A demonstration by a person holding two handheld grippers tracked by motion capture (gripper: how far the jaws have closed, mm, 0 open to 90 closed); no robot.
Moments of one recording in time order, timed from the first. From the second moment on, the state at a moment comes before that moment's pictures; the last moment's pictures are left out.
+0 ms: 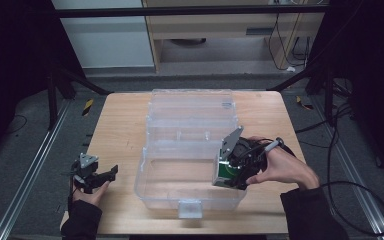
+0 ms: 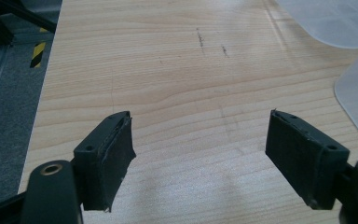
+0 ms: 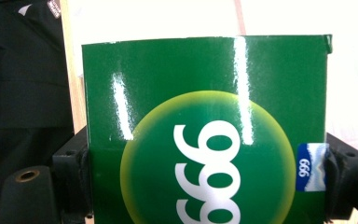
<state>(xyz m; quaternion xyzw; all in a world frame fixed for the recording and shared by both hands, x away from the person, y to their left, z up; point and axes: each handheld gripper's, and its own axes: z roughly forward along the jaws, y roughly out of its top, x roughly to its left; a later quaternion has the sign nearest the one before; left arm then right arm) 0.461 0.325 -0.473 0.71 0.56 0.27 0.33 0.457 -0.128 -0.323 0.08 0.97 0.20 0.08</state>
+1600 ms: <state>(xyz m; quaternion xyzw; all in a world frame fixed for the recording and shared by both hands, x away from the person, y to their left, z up) 0.460 0.326 -0.472 0.71 0.56 0.27 0.33 0.462 -0.109 -0.388 0.06 0.98 0.15 0.07</state>
